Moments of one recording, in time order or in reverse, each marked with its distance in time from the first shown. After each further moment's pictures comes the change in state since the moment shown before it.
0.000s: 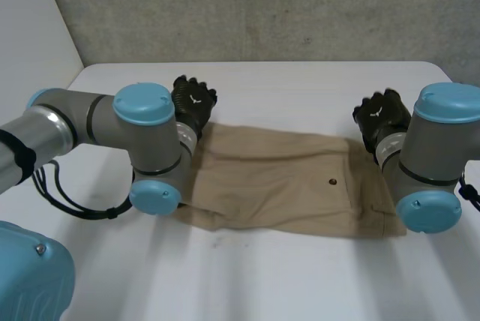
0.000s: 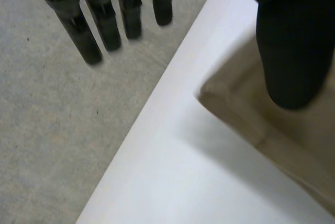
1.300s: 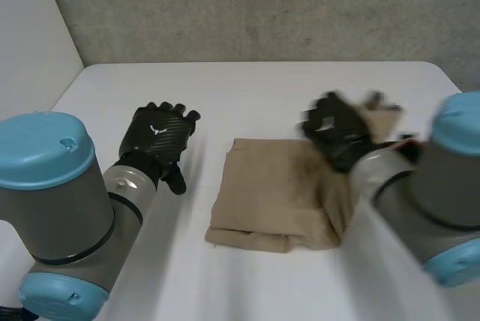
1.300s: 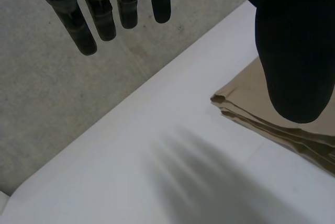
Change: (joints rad) left arm -0.025 0.634 -0.736 0.019 0.002 -0.368; right arm 0.166 -0.269 0.235 0.003 -0.326 -0.238; left_hand -0.021 -0.080 -0.087 -0.083 -0.072; right_hand 0.729 0.890 0.891 0.898 0.856
